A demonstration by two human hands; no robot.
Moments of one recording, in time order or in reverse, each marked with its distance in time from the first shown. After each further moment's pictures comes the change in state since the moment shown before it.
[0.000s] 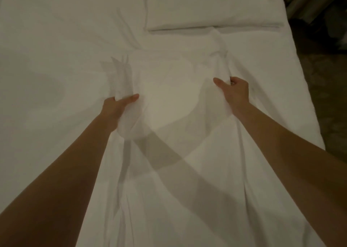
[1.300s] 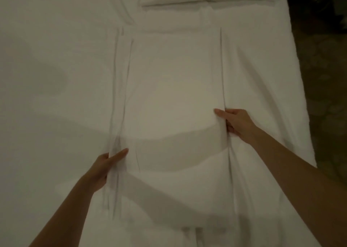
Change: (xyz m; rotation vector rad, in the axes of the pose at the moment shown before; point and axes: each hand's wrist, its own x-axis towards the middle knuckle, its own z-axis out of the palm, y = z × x) left_hand -0.141 -0.144 -0.063 0.074 -0.137 -0.372; right_hand -0.095 0.080 -0.073 0.128 -0.380 0.368
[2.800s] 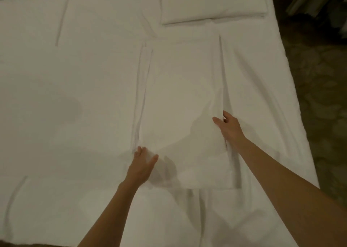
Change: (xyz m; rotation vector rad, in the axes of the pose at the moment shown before) left_hand -0.090 -0.084 0.048 0.749 0.157 0.297; right_hand -0.103 0.058 0.023 -0.183 0.040 -0.281
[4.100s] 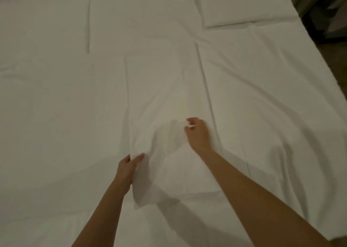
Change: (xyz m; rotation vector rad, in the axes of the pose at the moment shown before) left_hand 0.108 -0.217 -0.234 -0.824 -0.114 -0.180; right_hand -0.025 -0.053 0.380 -0.183 0.289 -0.067
